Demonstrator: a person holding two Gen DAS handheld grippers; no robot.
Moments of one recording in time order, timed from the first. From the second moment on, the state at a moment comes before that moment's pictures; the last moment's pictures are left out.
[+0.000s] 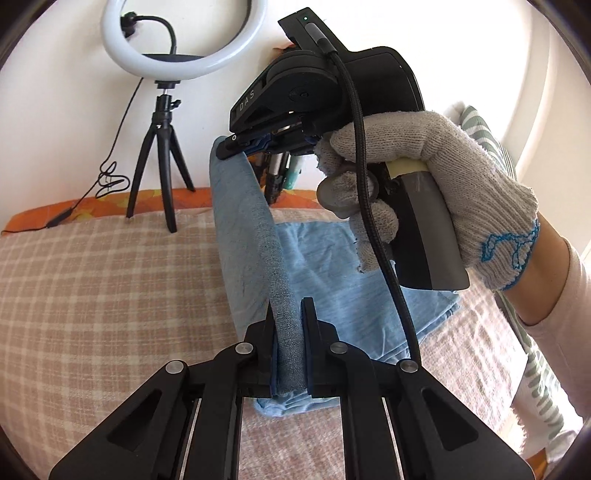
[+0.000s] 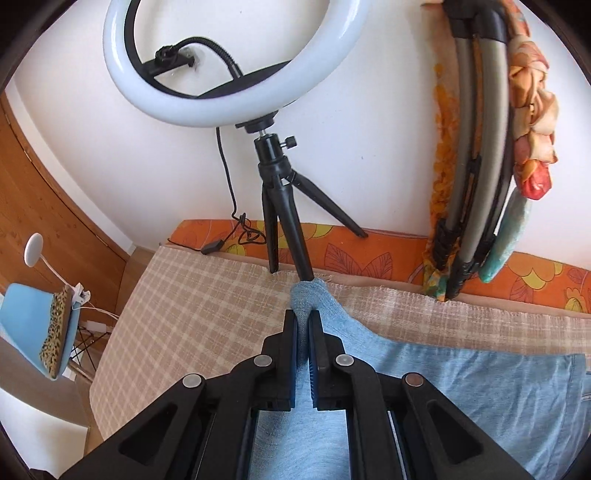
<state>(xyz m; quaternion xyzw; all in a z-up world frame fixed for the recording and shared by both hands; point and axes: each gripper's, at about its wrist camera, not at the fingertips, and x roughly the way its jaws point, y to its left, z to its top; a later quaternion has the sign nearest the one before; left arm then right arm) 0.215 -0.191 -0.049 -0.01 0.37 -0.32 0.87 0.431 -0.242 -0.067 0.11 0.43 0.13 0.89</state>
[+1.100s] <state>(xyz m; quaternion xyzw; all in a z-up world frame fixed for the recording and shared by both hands) 0.184 -0.455 -0.050 0.05 0.40 -0.47 0.79 0.334 -0.545 -0.085 0.19 0.38 0.02 0.90</state>
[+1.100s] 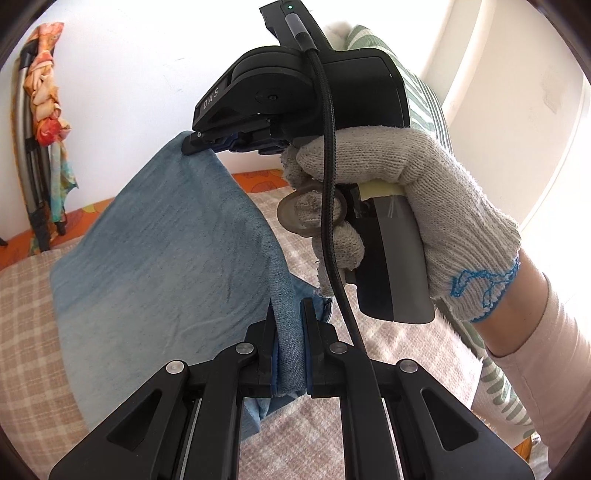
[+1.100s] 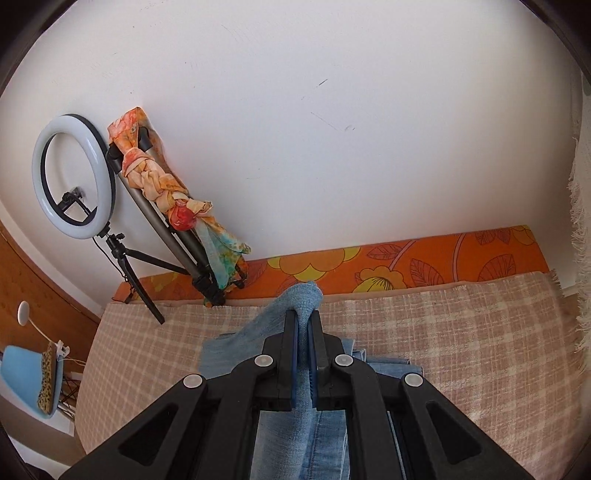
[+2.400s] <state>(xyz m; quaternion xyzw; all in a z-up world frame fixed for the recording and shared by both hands) 0.215 -0.528 -0.110 0.03 0.44 -0.48 0.76 0.285 -0.646 -0.132 0.20 0.38 -0.03 0.90</state>
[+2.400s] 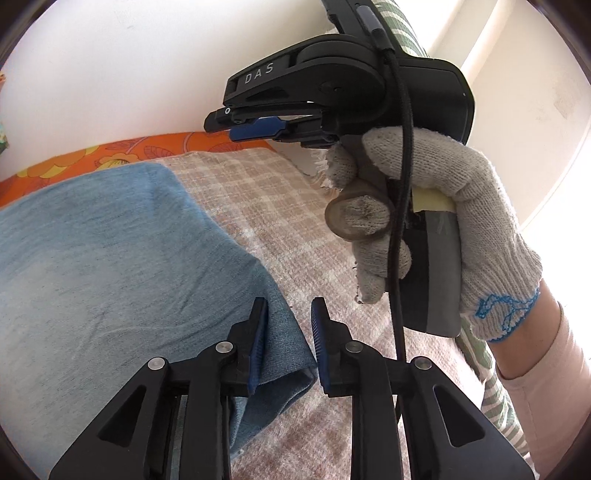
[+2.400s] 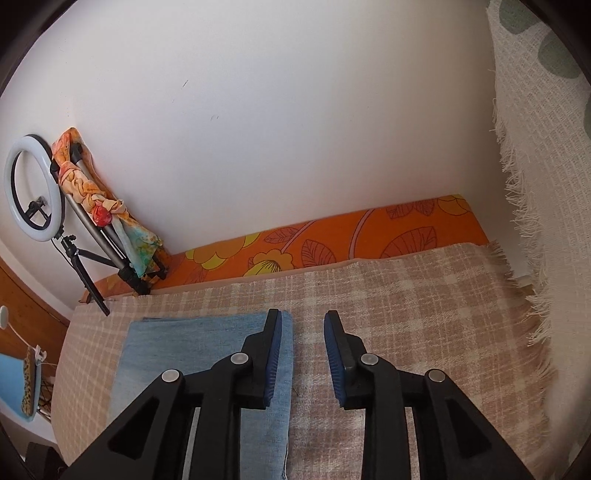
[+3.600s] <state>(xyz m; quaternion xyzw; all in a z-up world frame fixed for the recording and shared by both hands) 0.196 -0.389 -0.059 0.10 0.39 -0.41 0.82 0.140 -0.583 -0.088 0.12 0.31 -0.08 0.94</state>
